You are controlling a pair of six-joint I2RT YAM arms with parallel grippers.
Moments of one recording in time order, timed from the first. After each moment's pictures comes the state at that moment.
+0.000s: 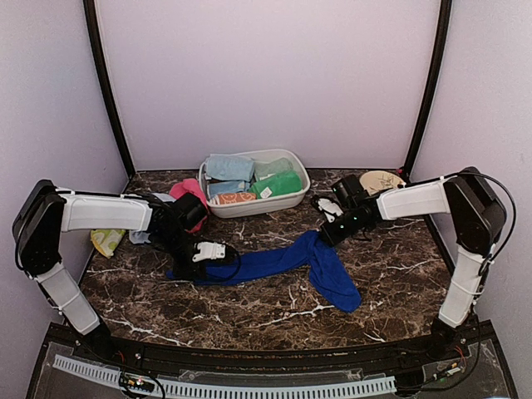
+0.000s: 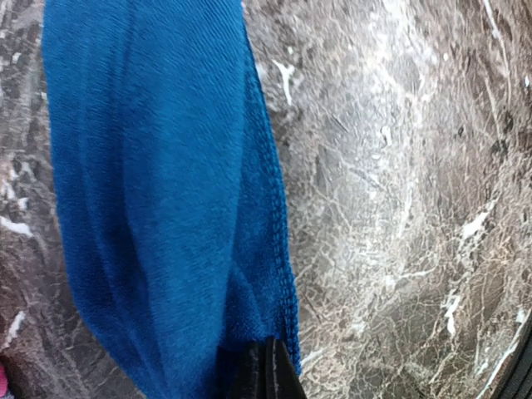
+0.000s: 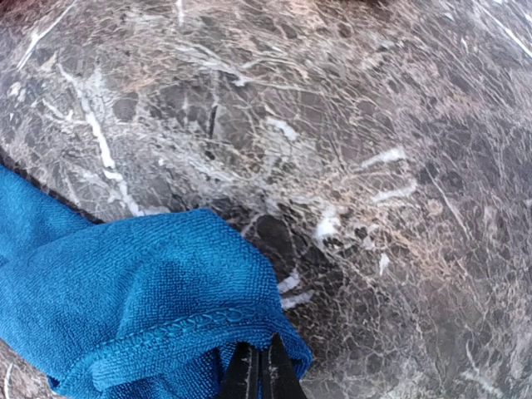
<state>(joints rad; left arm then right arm) -0.65 1.65 1.00 -0.73 0.22 0.81 0.55 1.84 1.11 -0.27 -0.11 -0.06</state>
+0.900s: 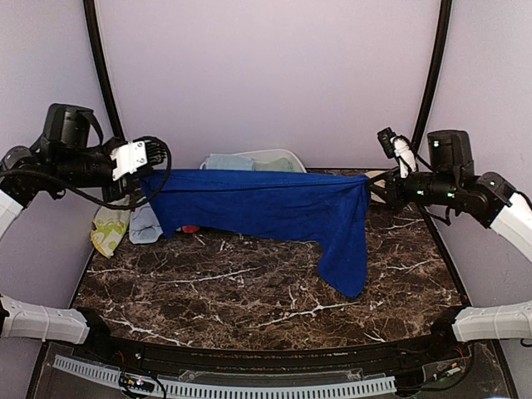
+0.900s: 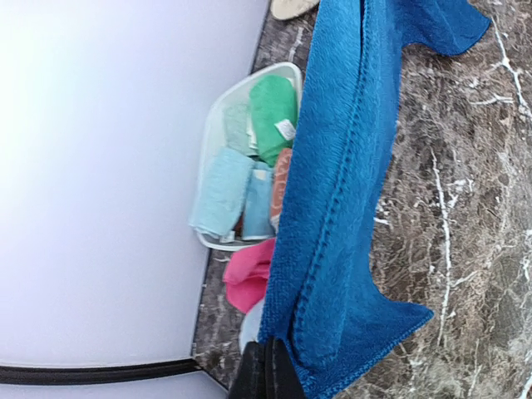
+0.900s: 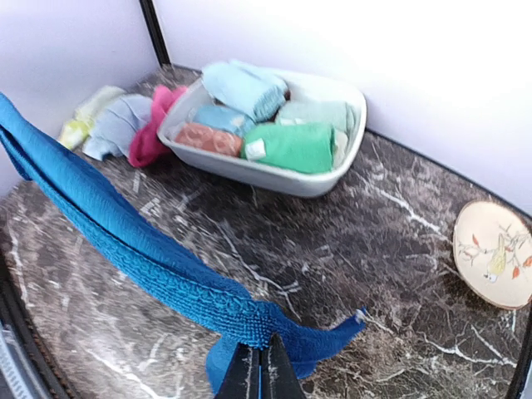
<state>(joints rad) -0.58 1.06 1.39 -0.94 0.00 0.94 0.55 1.01 1.06 -0.55 -0.14 0.01</state>
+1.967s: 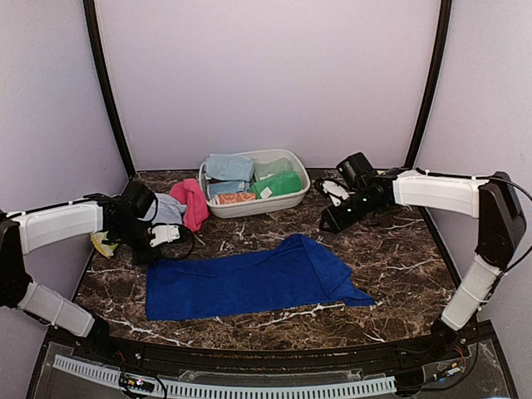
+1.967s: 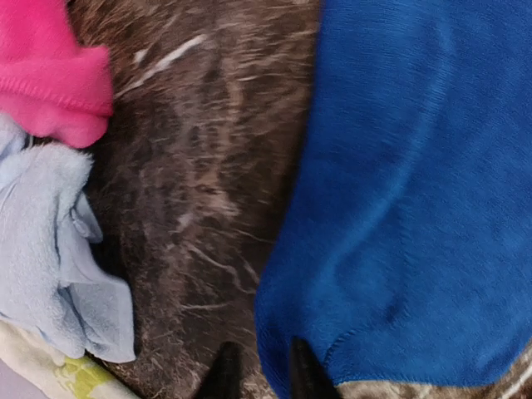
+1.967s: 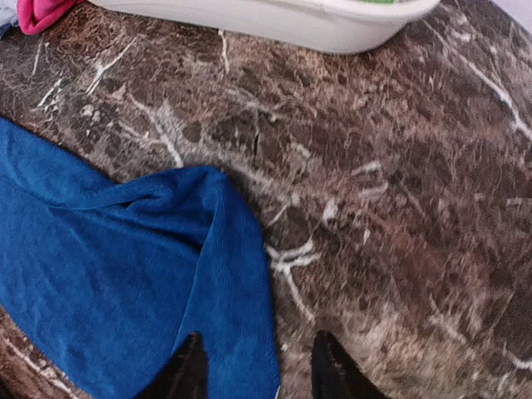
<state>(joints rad) -0.35 1.32 0.84 -0.77 0.00 0.85 0.58 1.66 1.20 -0.55 -0.13 -0.02</state>
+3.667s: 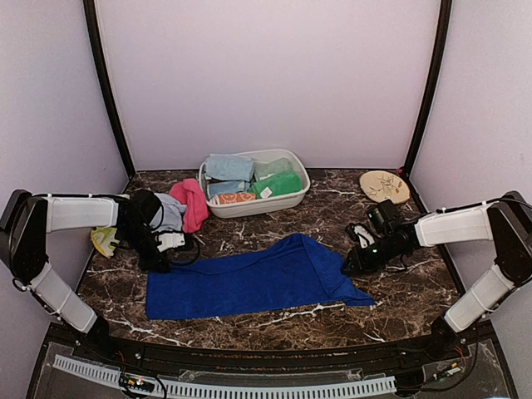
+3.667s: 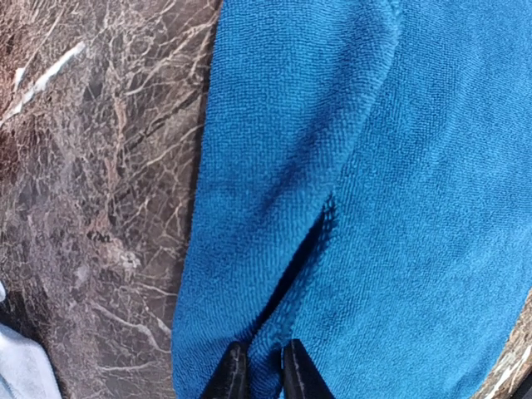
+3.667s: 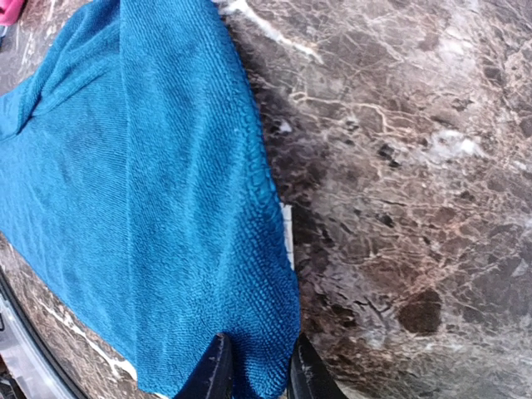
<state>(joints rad) -0.30 1.53 0.86 -0.73 0.19 0.91 0.46 1.51 0.69 -0.31 -0.38 0.29</state>
